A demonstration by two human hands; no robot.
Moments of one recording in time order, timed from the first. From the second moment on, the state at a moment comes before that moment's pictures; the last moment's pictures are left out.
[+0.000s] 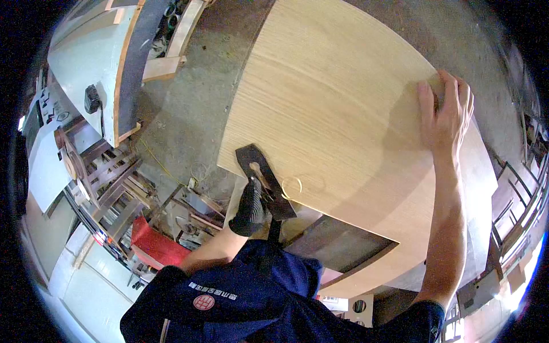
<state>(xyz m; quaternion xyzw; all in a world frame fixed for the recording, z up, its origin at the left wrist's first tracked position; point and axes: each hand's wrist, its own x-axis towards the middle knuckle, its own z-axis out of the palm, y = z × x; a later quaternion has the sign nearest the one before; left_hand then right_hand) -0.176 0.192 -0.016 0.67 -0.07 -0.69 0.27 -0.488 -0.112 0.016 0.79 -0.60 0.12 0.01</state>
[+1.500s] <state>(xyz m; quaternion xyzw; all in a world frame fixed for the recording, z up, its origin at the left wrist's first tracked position) -0.289 0.139 0.026 0.69 -0.02 -0.56 0.47 -0.500 -0.085 0.041 0.74 -0.63 0.24 -0.09</state>
